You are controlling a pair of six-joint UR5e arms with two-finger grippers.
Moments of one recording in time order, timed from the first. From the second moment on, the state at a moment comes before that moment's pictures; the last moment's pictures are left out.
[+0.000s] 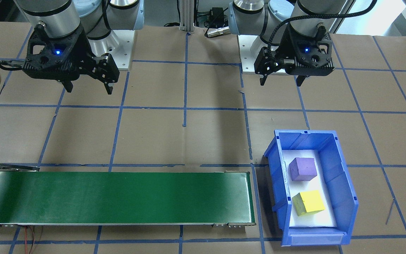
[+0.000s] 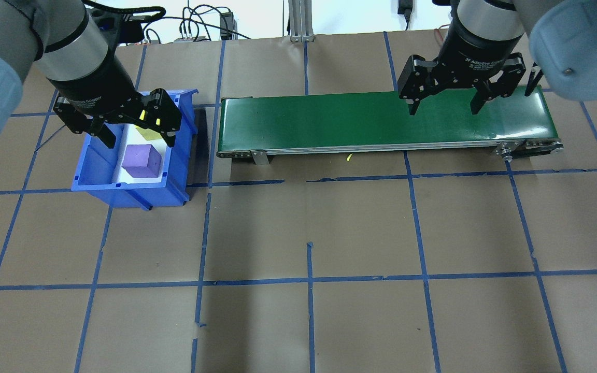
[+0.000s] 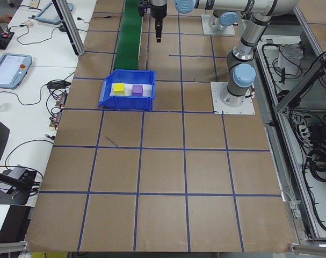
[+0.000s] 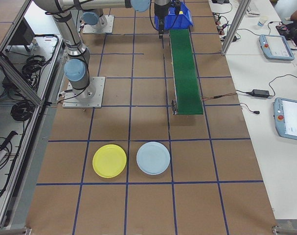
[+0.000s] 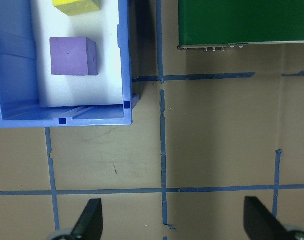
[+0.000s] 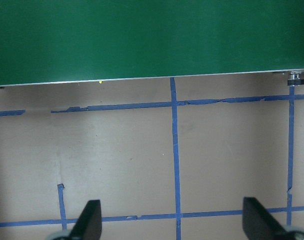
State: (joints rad) left arm -1.59 -1.53 -1.60 -1.61 1.59 0.00; right arm 1.62 -1.56 1.55 -1.60 -1.57 0.10
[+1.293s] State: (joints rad) left arm -1.50 -1.61 -1.56 -1.57 1.58 0.05; right arm 1.62 -1.56 1.55 -1.60 -1.57 0.10
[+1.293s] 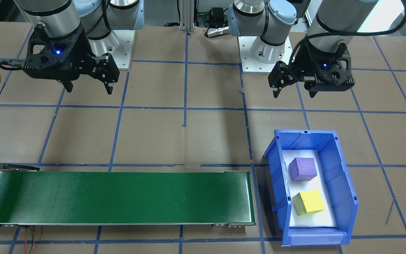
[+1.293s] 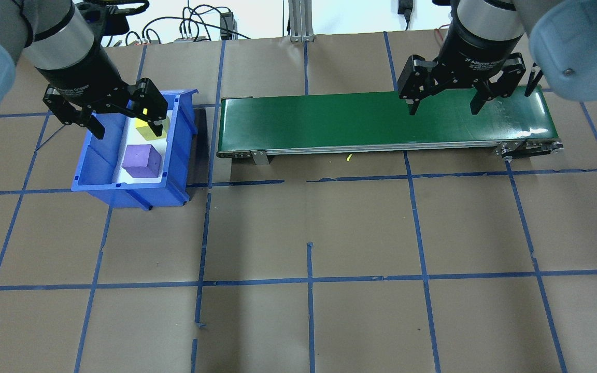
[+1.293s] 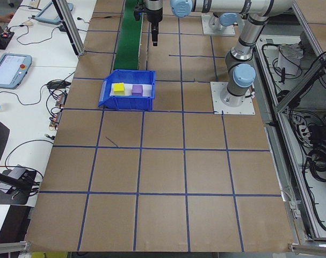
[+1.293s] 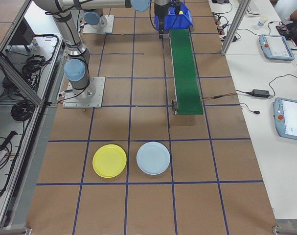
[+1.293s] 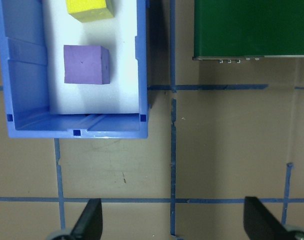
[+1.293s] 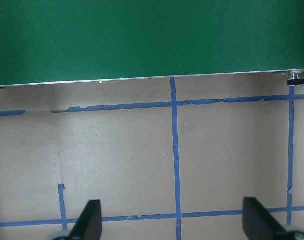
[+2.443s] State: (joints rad) left arm -1.35 -1.99 -1.59 -1.17 1.60 0.28; right arm 1.63 -1.56 1.55 -1.60 -1.57 0.10
